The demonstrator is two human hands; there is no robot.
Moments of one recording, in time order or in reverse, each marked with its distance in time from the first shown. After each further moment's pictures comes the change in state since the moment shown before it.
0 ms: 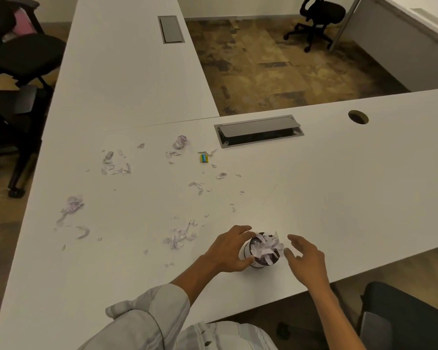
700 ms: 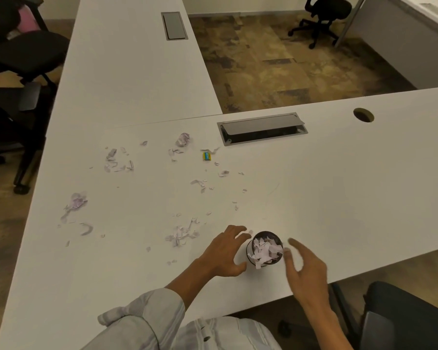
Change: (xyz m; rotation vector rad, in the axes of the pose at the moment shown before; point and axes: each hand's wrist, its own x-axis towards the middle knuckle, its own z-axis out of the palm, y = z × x) left_hand -0.019 -0.012 0.002 0.029 0.017 0.027; right_hand -0.041 -0.016 0.009 -0.065 0.198 -0.174
